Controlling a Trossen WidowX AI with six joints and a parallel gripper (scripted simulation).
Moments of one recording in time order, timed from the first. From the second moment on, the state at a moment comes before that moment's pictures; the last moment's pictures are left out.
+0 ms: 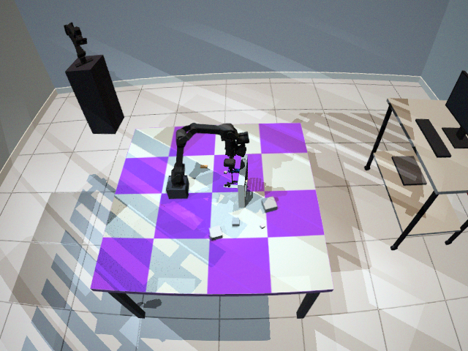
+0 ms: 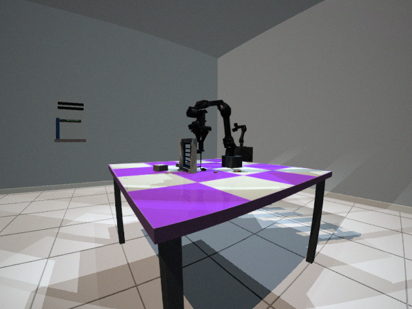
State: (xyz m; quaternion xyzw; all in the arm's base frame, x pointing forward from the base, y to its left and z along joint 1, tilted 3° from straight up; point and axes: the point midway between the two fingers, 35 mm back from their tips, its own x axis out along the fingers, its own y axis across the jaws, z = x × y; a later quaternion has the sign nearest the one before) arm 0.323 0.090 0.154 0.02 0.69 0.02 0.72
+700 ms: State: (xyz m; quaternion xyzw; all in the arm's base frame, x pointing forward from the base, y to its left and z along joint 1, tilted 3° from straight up) arm 0.322 0.091 0.124 0.02 0.69 0.02 0.72
